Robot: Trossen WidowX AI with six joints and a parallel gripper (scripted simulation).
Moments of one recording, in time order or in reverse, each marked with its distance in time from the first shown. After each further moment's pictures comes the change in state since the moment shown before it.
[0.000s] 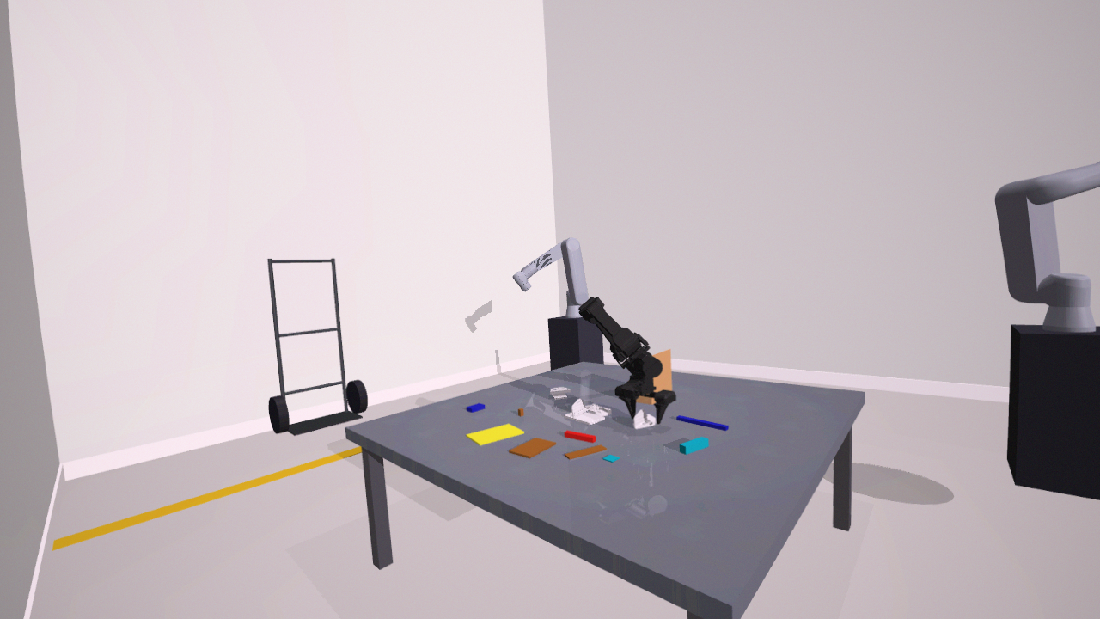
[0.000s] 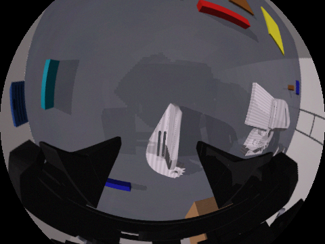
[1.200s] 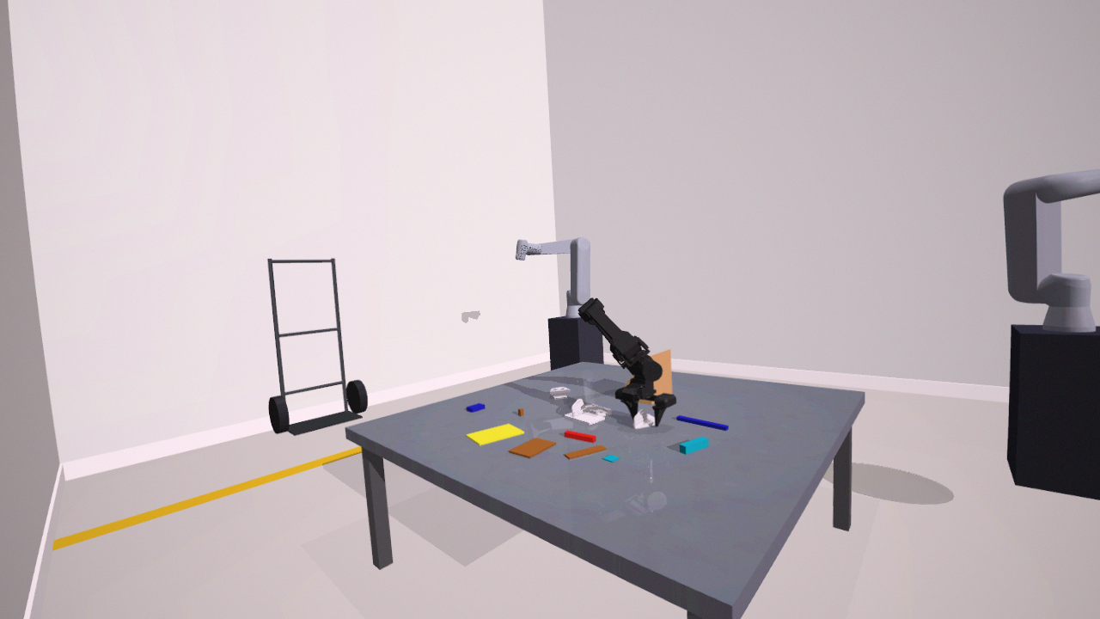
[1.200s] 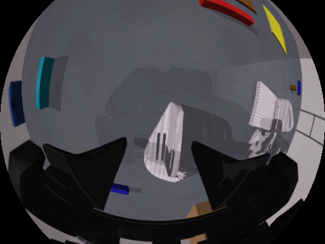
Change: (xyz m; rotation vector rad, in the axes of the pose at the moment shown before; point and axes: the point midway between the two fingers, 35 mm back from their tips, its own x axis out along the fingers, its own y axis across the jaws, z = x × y) arm 0.010 -0.001 -0.002 -0.004 0.004 -0.005
